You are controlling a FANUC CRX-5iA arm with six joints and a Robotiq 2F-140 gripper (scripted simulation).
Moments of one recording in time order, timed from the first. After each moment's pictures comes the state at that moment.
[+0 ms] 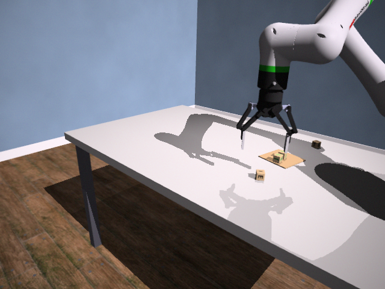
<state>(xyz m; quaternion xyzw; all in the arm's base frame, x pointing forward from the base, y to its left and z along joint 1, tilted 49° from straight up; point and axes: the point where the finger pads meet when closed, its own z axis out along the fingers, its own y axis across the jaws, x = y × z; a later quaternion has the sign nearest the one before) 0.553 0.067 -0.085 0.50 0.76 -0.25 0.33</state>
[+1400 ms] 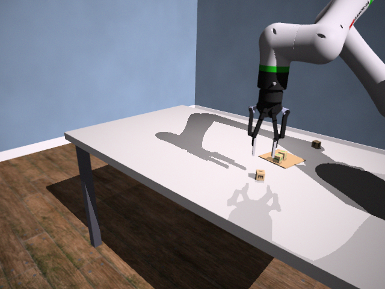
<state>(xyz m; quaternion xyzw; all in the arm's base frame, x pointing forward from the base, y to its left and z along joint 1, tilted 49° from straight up) 0.553 0.067 -0.085 0.50 0.76 -0.25 0.33</state>
